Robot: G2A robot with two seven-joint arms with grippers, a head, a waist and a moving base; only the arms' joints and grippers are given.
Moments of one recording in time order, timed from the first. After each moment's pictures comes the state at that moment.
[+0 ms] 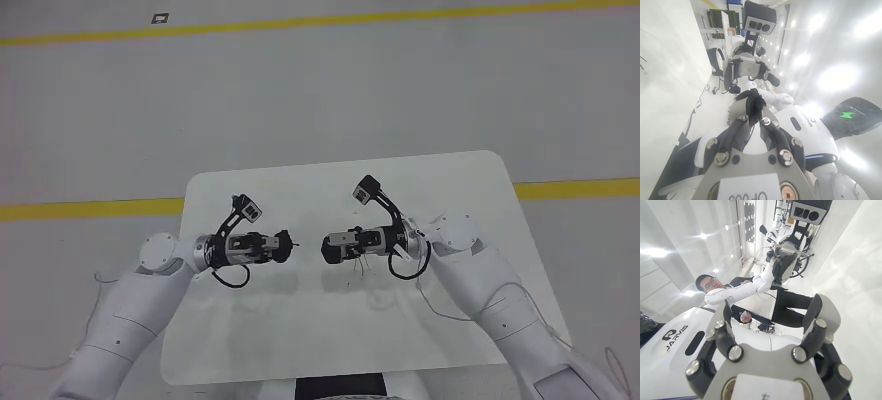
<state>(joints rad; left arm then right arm) 1.21 -0.96 -1.09 -1.32 -0.86 -0.30 -1.35 -1.16 -1.23 1.05 -1.41 0.46 -0.26 1.25</state>
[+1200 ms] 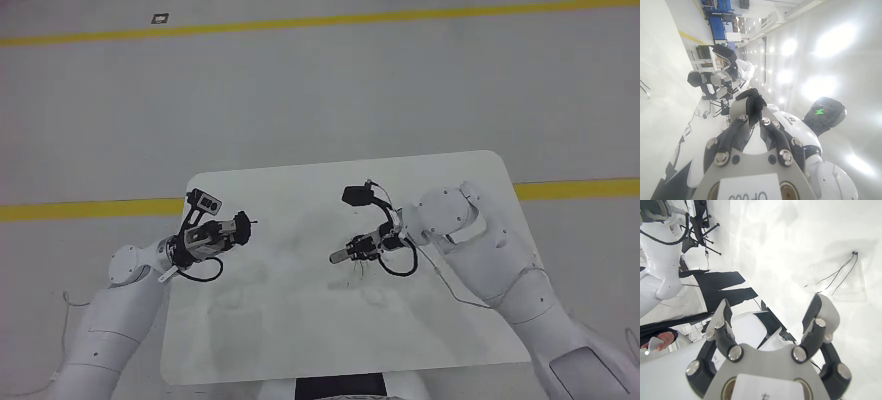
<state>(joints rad) 1.31 -0.97 -1.30 -1.28 -1.00 -0.34 -1.39 -1.01 -1.15 0.97 -1.62 -0.28 0.15 1.39</state>
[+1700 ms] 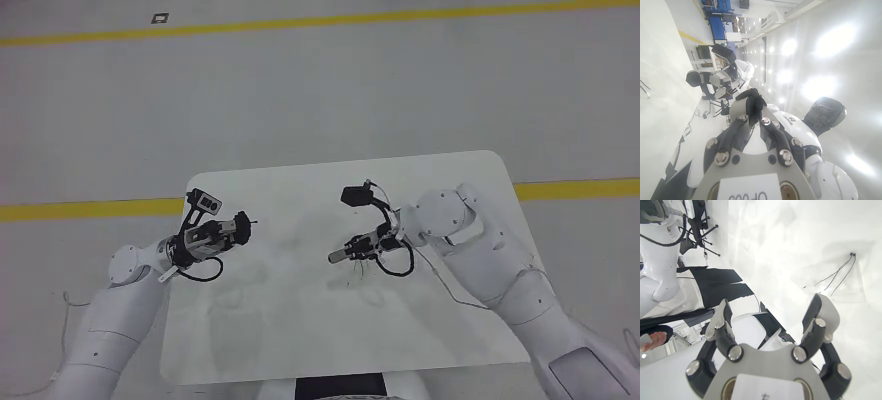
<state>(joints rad) 1.31 -0.97 -1.30 -1.28 -1.00 -0.34 -1.39 -1.00 -1.15 0.93 -1.63 -0.34 0.19 1.36</state>
